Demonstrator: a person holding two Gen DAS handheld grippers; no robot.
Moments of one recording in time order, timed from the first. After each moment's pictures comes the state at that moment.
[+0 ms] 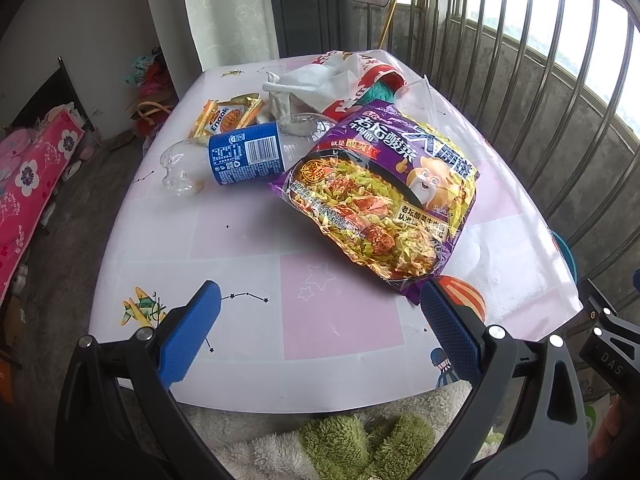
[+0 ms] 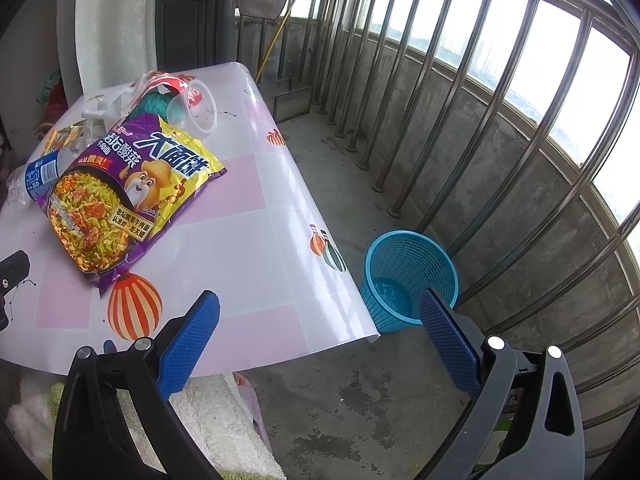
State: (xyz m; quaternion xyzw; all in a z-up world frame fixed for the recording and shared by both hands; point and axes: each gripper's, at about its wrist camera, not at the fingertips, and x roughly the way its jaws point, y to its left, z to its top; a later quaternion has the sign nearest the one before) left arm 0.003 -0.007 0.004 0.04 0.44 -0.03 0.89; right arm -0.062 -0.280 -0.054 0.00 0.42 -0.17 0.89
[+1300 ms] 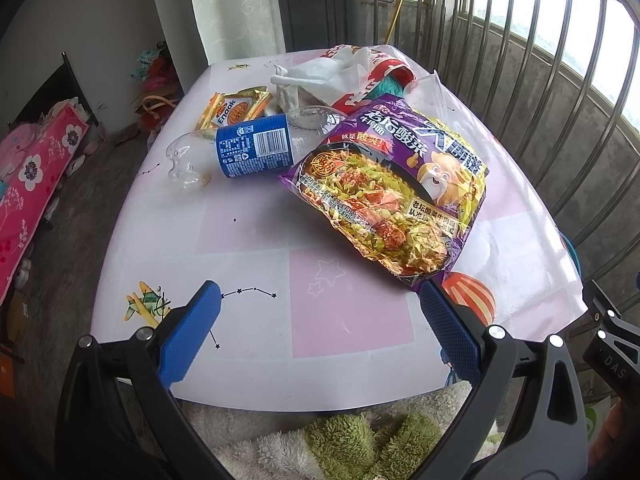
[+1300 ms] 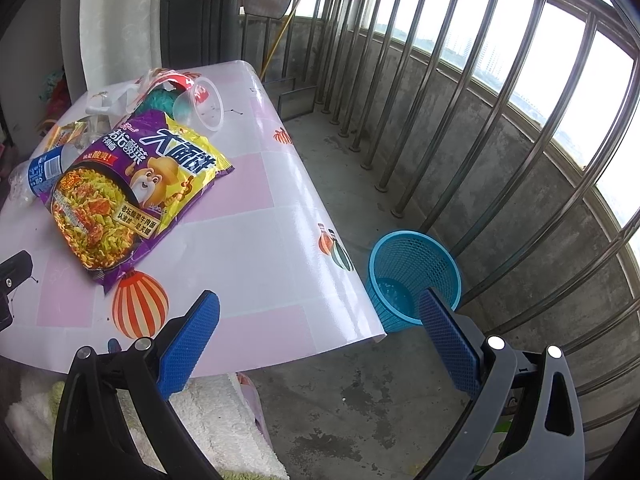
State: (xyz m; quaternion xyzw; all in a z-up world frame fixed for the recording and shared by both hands) left arm 0.003 -0.003 -0.001 0.04 0.45 -0.01 0.89; right arm -0.058 -0.273 -0.056 0.00 0.42 -0.17 0.89
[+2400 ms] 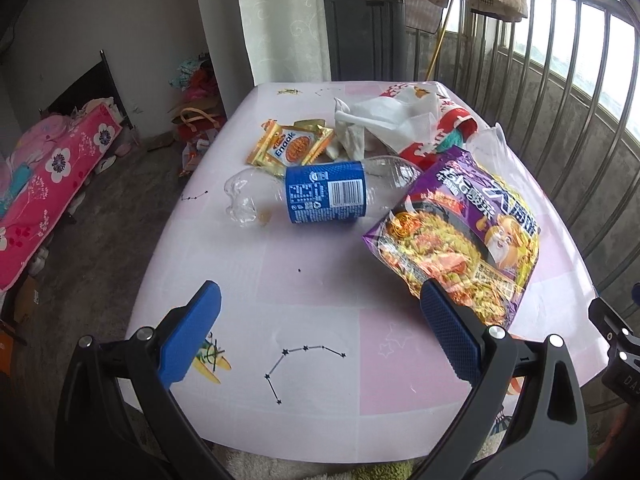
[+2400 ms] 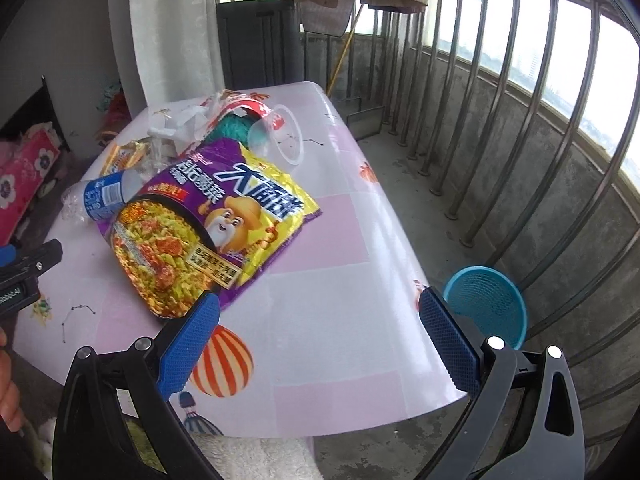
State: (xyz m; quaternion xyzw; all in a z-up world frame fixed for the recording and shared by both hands) left arm 0.040 0.046 0.017 0.03 0.40 0.05 0.91; right arm -0.008 -0.247 -0.049 0.07 0.38 -0.01 0.92
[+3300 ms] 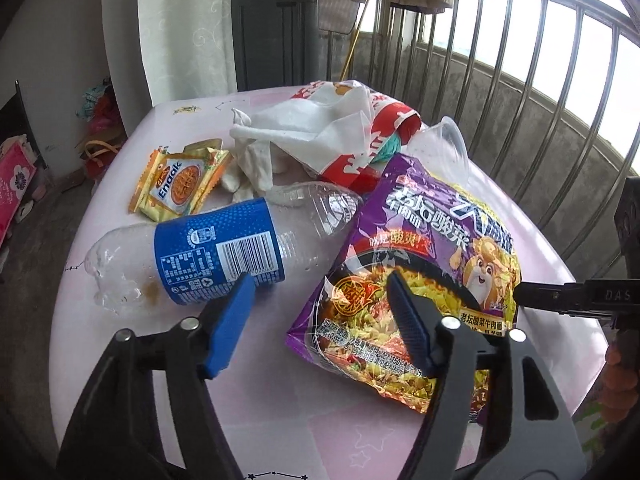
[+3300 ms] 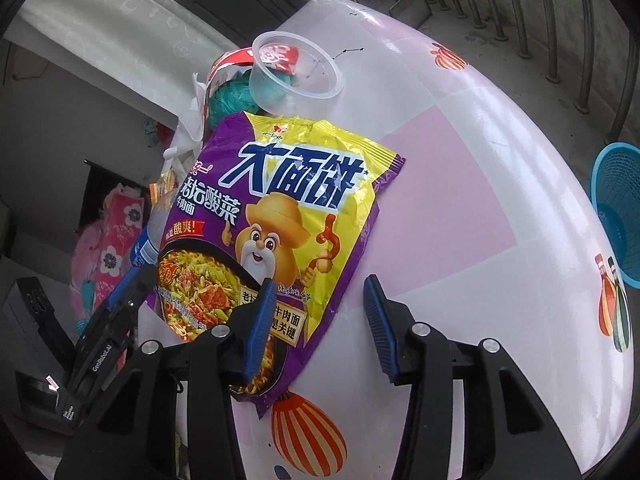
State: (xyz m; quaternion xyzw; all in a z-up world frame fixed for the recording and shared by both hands) left arm 0.132 0.023 -0.038 0.03 0.39 -0.12 0.91; right arm 0.081 -0.269 -0.125 0.31 0.49 0.11 0.81
